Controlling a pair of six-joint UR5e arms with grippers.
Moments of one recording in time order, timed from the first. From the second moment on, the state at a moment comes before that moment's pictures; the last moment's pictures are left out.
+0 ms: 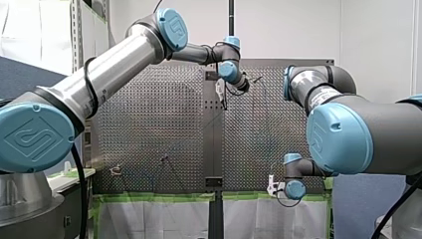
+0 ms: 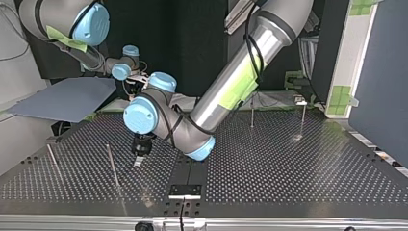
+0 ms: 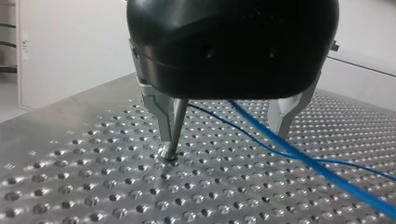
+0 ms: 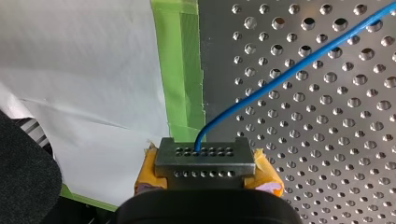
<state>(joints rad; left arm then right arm) -0.67 -2.41 -0.61 -3.35 -1.80 -1.93 1.80 -0.37 1.41 -0.69 1.62 1.60</state>
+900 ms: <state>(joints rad) -0.78 -2.31 -0.67 -3.43 -1.77 -1.81 1.80 -0.37 1.41 -0.68 1.62 1.60</state>
